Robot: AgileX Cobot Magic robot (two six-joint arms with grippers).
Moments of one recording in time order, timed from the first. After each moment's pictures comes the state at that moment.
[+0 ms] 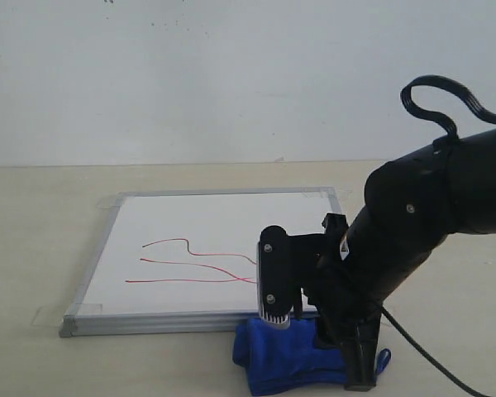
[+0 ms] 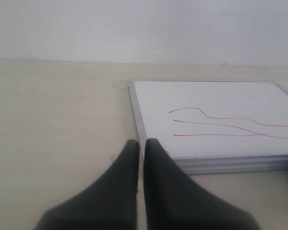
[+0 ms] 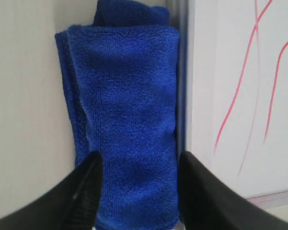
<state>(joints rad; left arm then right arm) 0.04 0.00 0.00 -0.12 0.30 0.04 0.64 1.69 -0.95 0.04 0.56 -1.00</state>
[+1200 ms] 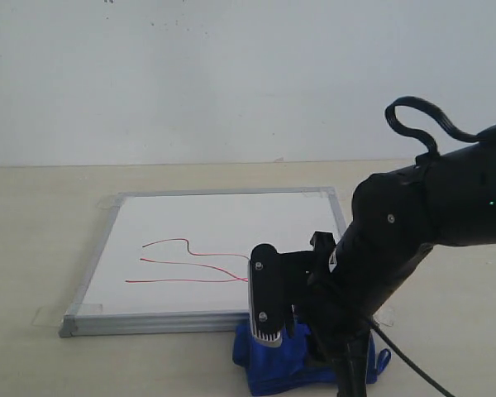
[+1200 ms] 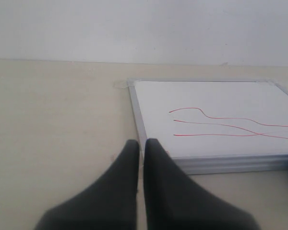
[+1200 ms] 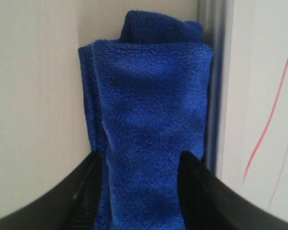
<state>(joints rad) 0.04 0.00 0.00 -0.12 0.30 0.04 0.65 1.75 -0.95 0.15 0.54 -1.11</state>
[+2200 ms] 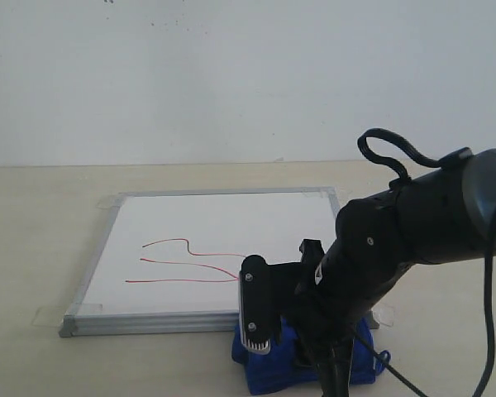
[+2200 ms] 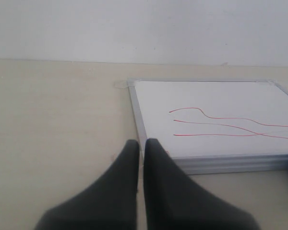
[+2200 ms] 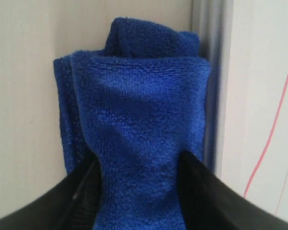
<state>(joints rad) 0.04 0.00 0.00 -0.12 0.30 0.04 0.66 1.83 -0.95 0.14 0.42 -1.11</state>
